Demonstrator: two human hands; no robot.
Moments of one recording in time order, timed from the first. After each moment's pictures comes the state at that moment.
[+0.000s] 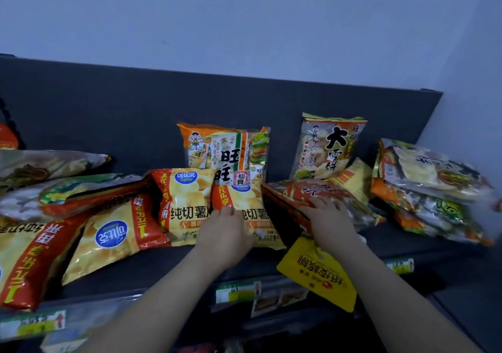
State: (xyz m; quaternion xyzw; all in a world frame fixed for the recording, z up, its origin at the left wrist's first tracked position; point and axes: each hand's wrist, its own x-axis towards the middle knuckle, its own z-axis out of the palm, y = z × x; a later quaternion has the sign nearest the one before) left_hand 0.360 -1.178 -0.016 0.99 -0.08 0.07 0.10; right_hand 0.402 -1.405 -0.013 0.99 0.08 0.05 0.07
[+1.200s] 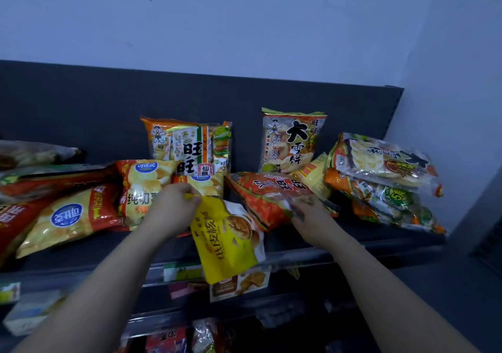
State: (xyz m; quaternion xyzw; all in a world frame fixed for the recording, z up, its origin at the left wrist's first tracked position) left_hand 0.320 -1.224 0.032 0.92 0.07 0.10 0.38; right_hand 0.381 -1.511 -0.023 0.98 0.05 -0.03 -0.21
